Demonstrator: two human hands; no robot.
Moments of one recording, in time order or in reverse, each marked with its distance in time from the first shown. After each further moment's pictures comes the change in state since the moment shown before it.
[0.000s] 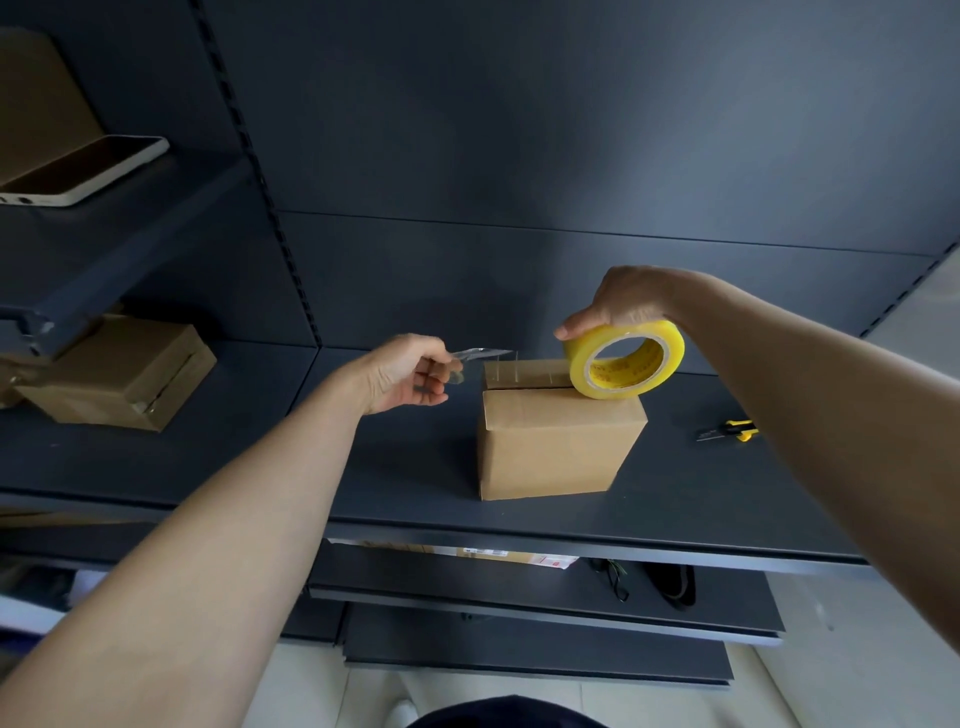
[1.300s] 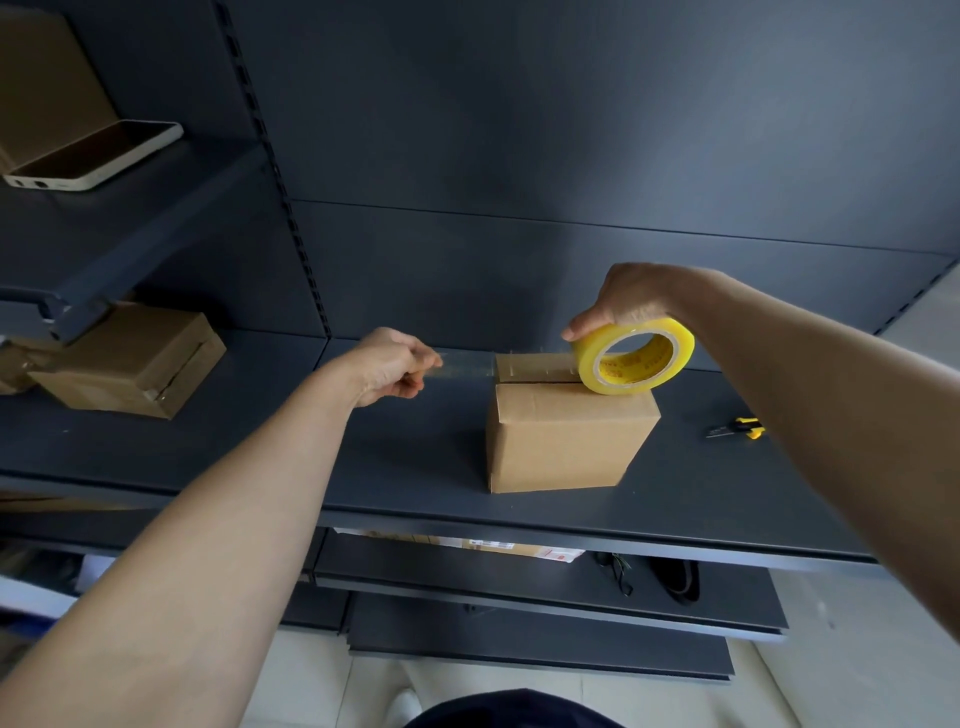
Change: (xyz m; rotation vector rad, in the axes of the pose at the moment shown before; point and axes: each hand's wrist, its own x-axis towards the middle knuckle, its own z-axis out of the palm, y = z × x) left_hand -0.003 -0.011 -0.026 0.218 0.170 0.061; right_hand -0.002 -0.015 0.004 -0.051 -0.001 0.017
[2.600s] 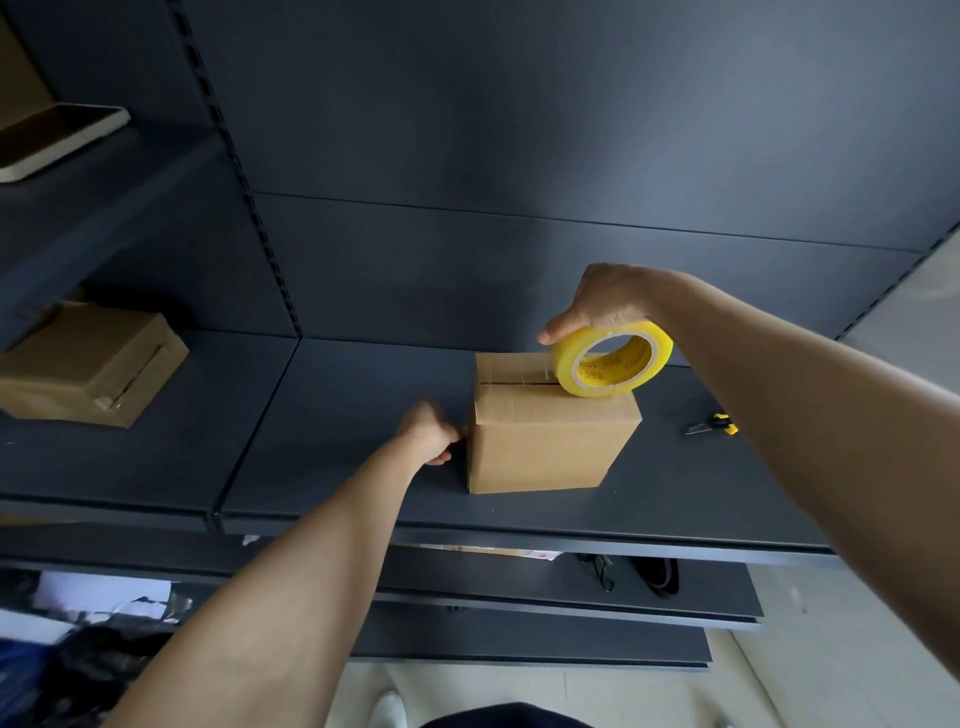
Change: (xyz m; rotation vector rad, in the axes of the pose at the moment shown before) left_hand 0.034 -0.059 0.092 0.142 0.105 -0.239; right_hand 0.003 -0.002 0.004 -0.001 0.006 -0.025
